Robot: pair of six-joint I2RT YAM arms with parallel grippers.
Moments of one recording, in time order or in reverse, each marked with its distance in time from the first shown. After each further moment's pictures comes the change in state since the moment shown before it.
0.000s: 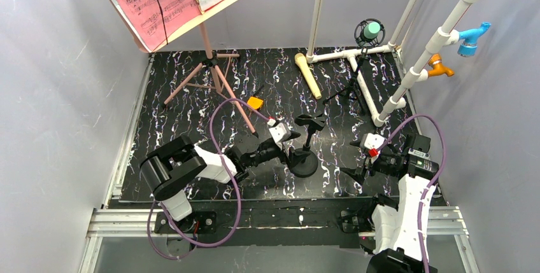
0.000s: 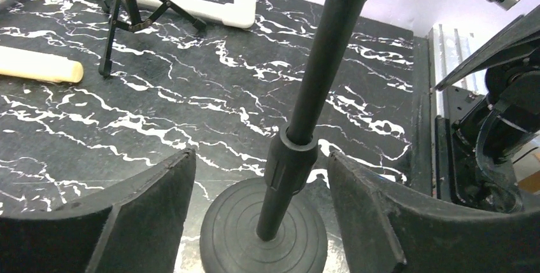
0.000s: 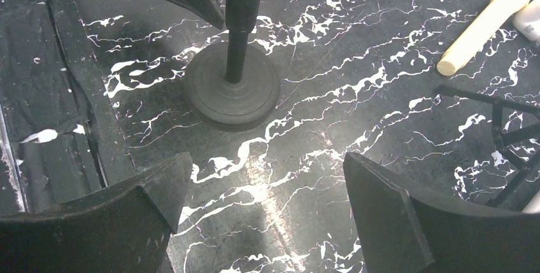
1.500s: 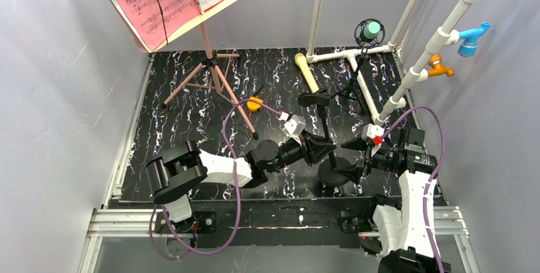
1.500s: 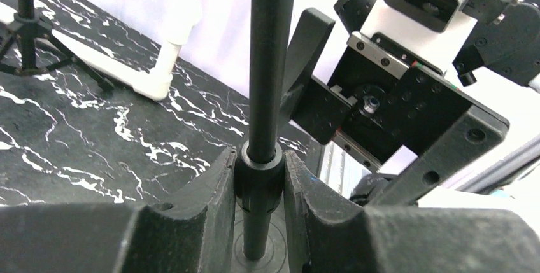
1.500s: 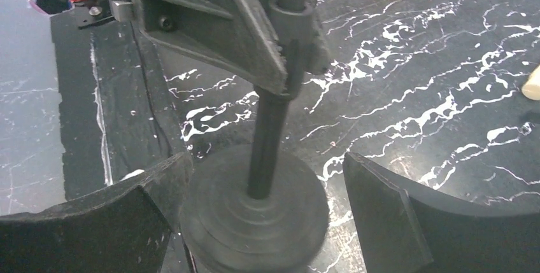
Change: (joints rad) left arm -0.205 0.014 0.209 -0.018 -0.230 -0.378; right arm 0.110 0.048 0.034 0.040 -0.090 0.264
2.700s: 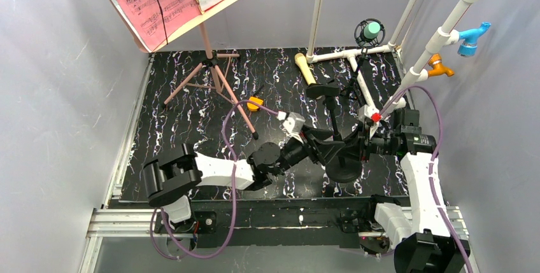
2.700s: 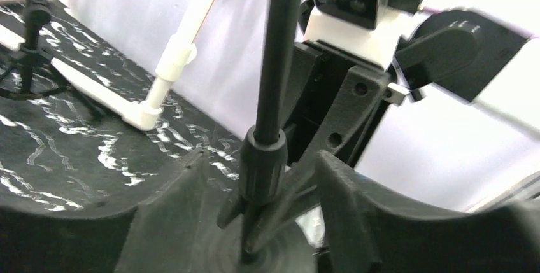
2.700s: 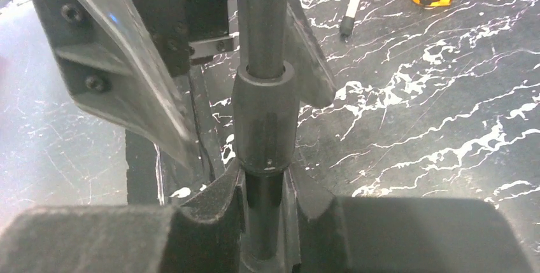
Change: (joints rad) left arm -0.072 -0.005 0.076 -0.009 -0.182 -0.003; right arm 0.151 0.148 0.124 0.096 -0.019 0.247
